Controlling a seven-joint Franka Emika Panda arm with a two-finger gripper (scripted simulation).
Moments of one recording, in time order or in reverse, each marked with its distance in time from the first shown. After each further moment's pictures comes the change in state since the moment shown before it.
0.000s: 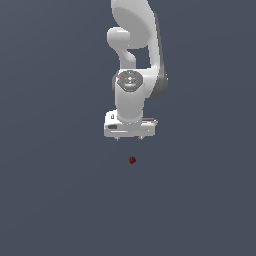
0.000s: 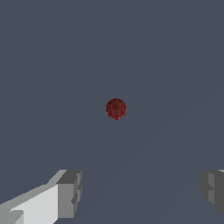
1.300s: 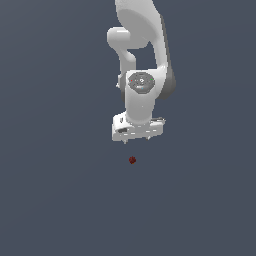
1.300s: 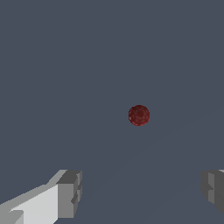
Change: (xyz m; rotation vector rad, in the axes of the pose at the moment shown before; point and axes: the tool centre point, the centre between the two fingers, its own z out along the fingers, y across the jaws) arm 0.008 -0.031 0.001 0.007 0.001 -0.133
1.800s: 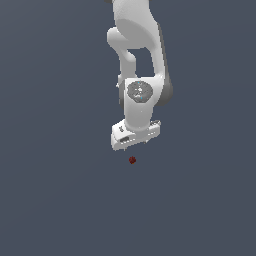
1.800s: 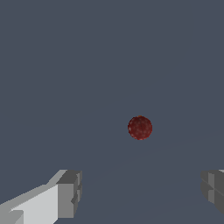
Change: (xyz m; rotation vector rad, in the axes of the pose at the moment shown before) arm 0.013 0.008 0.020 -0.011 0.008 -0.211
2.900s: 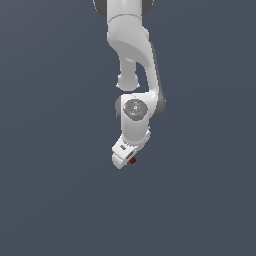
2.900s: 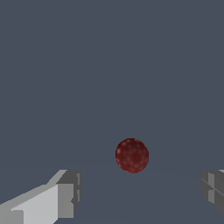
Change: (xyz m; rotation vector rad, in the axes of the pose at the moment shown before) arm 0.021 0.020 0.046 -0.017 0.020 -0.467
